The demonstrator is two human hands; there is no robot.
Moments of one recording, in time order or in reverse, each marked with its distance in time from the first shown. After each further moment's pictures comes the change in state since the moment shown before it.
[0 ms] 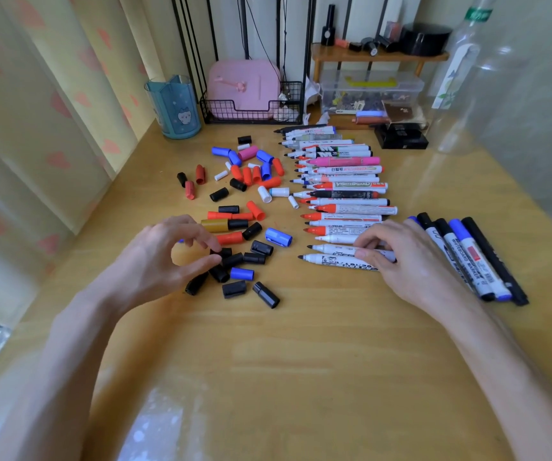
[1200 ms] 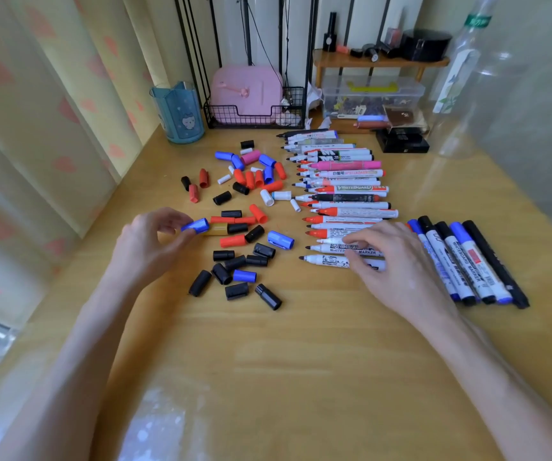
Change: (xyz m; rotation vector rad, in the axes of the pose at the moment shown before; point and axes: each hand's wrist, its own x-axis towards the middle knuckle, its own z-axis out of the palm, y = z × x) left_hand 0.015 -0.026 0.010 -0.014 0.287 -0.418; right_hand -0.004 -0.008 0.020 -0.021 0.187 -0.079
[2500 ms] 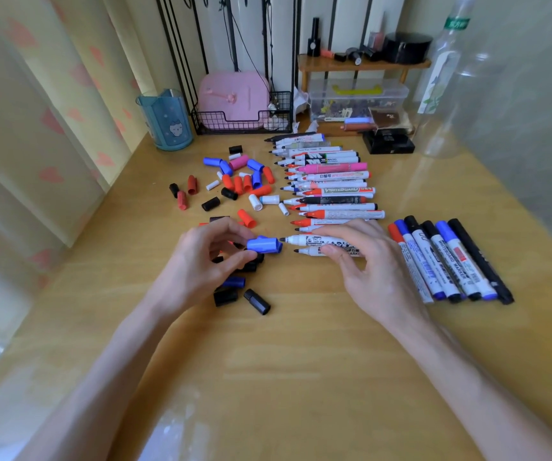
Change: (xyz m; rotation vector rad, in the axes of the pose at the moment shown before) left_hand -0.026 0.071 0.033 -0.368 -0.280 0.289; right_hand 0.000 -0.021 0.006 0.244 0.103 -0.073
